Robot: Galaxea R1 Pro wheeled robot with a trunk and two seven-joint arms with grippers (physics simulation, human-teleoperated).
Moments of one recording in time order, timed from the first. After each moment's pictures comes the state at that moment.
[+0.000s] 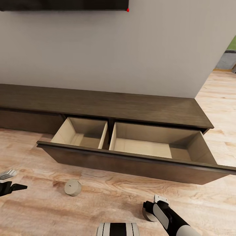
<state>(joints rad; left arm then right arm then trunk) -0.38 0.77 0.21 -1.04 0.10 1.05 -1.02 -0.54 0.02 0.27 -0.44 -0.63 0.33 -0.31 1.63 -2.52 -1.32</state>
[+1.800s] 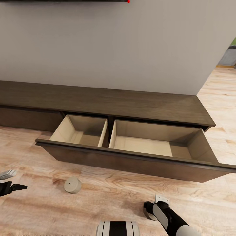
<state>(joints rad) -0.38 0.77 0.21 -1.04 0.10 1.05 -1.02 -0.54 0.02 0.27 -0.43 -0.63 0.33 -0.35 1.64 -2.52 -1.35</state>
